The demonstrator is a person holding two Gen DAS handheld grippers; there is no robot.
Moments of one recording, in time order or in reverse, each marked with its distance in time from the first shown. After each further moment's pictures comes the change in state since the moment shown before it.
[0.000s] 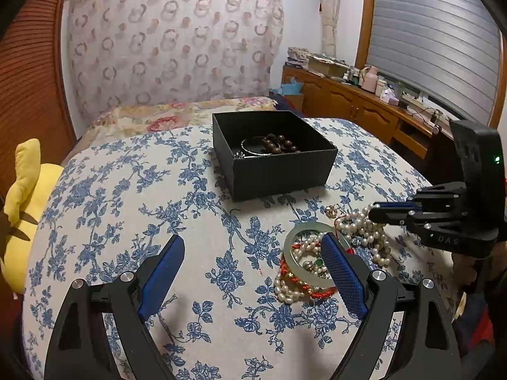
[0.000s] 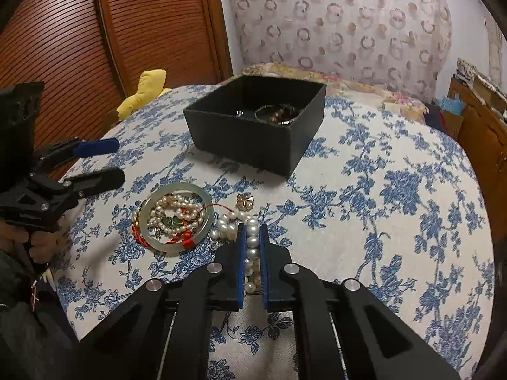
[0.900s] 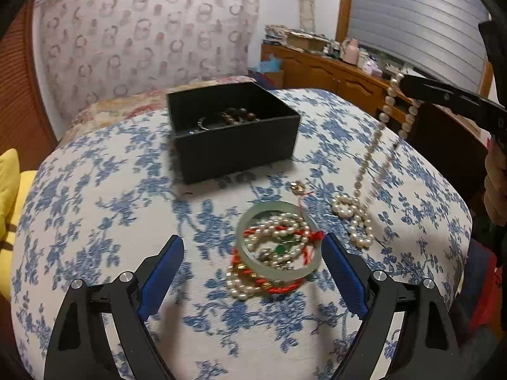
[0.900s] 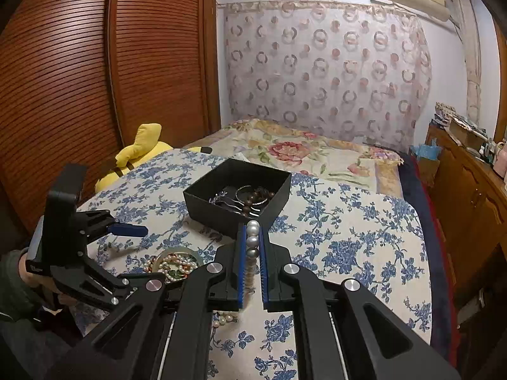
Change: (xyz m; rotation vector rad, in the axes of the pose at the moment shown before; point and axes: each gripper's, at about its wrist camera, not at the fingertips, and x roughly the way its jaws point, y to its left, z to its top) left arm 0.027 -0.038 -0.004 0.096 0.108 -0.059; right arm -0.084 -0.005 0.032 -0.038 -0.227 -0.087
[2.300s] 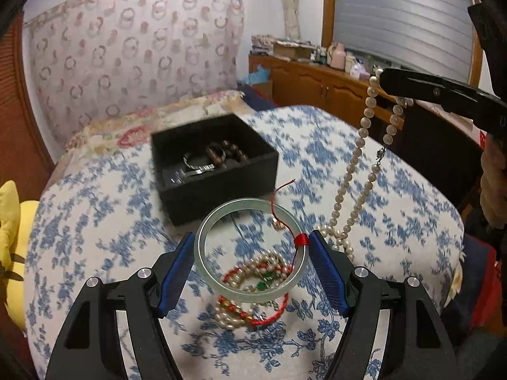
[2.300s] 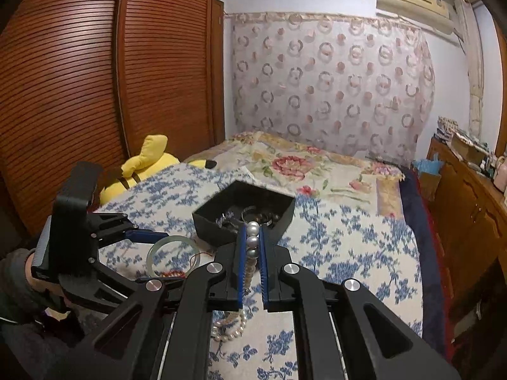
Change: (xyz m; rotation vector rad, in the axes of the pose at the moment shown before) left arm -0.019 -0.012 0.031 0.055 -0.066 -0.002; right arm -0.018 0.010 0.027 -0.036 -0.061 0.010
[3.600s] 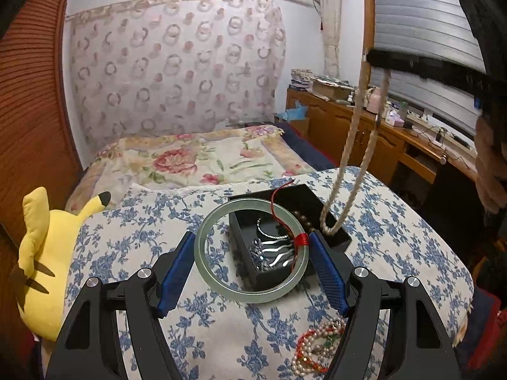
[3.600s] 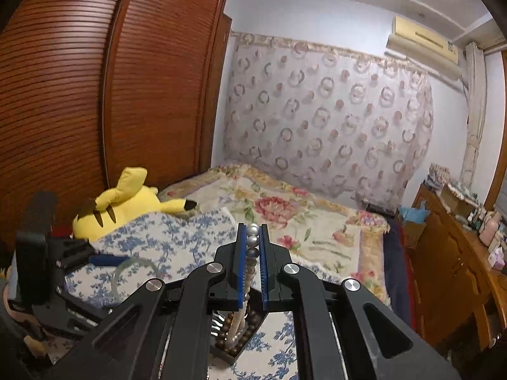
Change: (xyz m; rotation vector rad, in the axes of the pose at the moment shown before) left arm -0.022 0.076 0.057 -0.125 -0.128 0.112; right arm 0.056 0.004 0.122 -0.114 -0.070 -0.092
